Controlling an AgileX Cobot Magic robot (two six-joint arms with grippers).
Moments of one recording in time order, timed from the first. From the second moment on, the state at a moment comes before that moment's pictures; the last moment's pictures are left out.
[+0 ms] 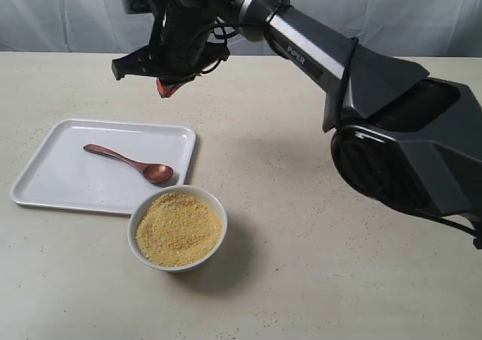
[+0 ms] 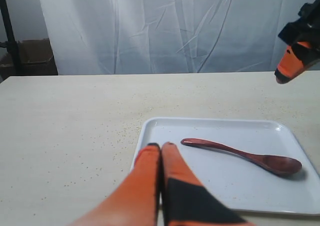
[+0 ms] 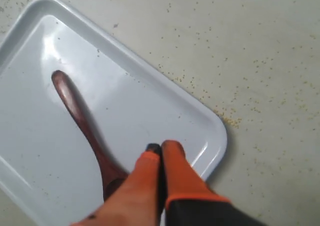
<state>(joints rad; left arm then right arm) -0.05 0.01 0.00 0.00 0.23 0.01 0.70 2.55 -2.59 0.15 1.22 0.10</state>
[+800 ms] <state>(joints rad) -0.05 0.01 0.00 0.00 0.23 0.01 0.30 1.78 -1.42 0.05 0.99 0.13</state>
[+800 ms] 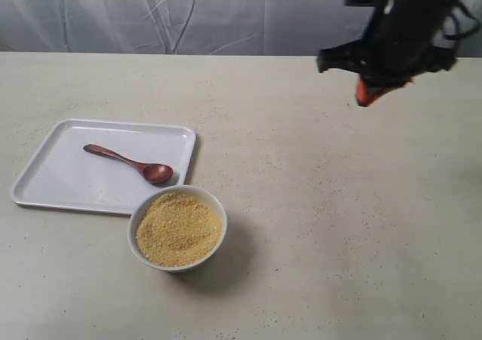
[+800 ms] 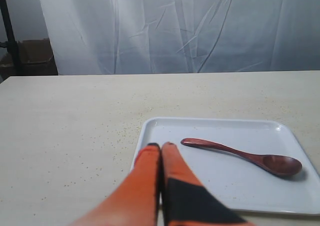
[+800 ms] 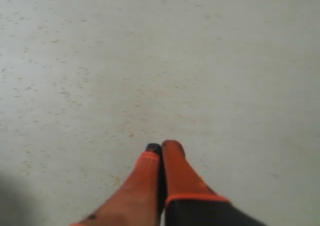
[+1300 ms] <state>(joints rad) -0.05 0.01 0.00 0.00 0.23 0.01 0.29 0.93 -0.76 0.03 0.69 0.11</state>
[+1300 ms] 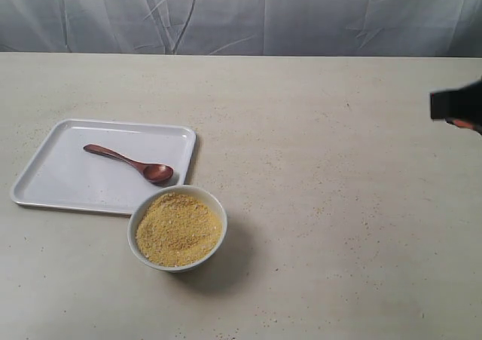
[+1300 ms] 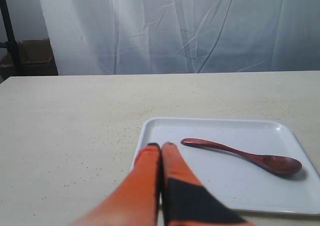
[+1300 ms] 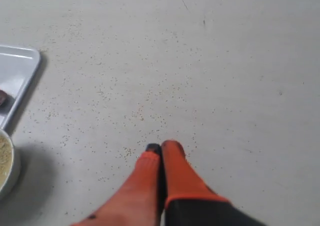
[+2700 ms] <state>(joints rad) -0.05 0.01 0.00 0.00 0.23 0.01 0.01 0.28 -0.50 0.03 0.59 0.03</state>
